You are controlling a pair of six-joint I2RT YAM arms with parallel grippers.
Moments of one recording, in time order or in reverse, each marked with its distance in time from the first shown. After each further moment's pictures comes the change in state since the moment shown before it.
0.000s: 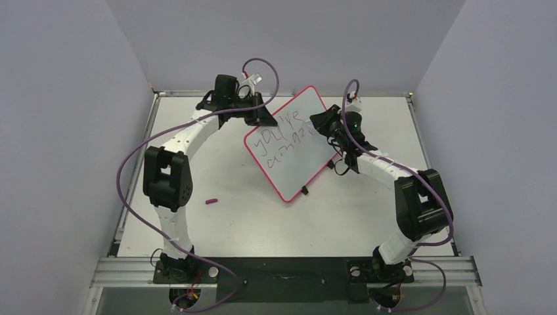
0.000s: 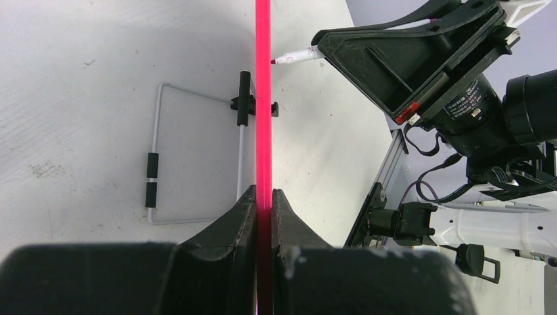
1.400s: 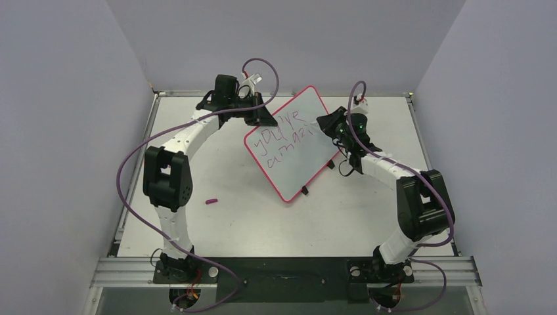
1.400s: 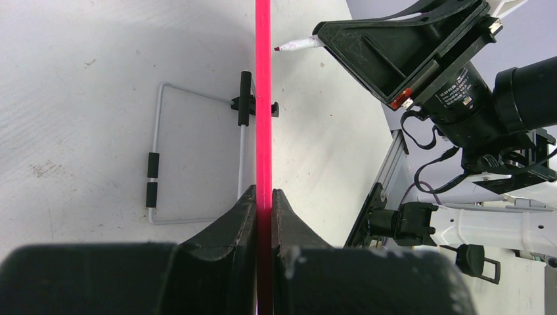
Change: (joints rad) left arm 0.000 0.000 0.000 0.000 -0.002 0.000; right arm -0.047 -0.008 -0.034 -0.002 0.000 0.010
